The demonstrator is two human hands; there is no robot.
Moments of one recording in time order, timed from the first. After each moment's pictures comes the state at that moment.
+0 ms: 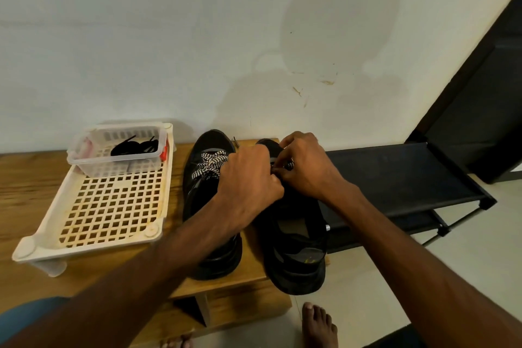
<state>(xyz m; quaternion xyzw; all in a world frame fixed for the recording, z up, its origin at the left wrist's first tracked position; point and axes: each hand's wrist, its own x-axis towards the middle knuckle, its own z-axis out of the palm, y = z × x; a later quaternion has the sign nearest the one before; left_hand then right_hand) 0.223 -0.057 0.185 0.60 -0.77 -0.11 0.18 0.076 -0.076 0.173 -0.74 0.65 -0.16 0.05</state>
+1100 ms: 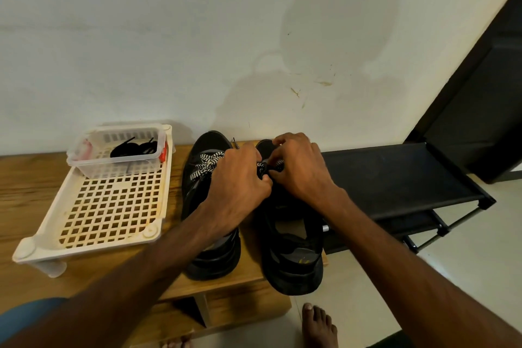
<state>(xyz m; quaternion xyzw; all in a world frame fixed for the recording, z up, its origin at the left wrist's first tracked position) 0.235 -0.069 0.162 0.56 -0.75 -0.17 0.29 0.093 -0.069 0.178 -0.73 0.67 -0.14 0.01</state>
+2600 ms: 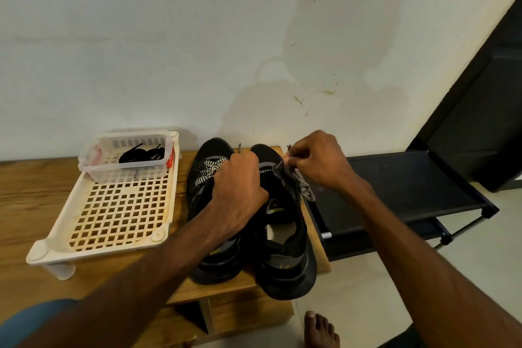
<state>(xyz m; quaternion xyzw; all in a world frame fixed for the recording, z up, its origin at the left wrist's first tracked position) 0.235 -0.064 0.182 0.61 -0.76 -0.12 0.17 0.056 -0.086 0.187 -0.69 0.67 -0.25 0.13</state>
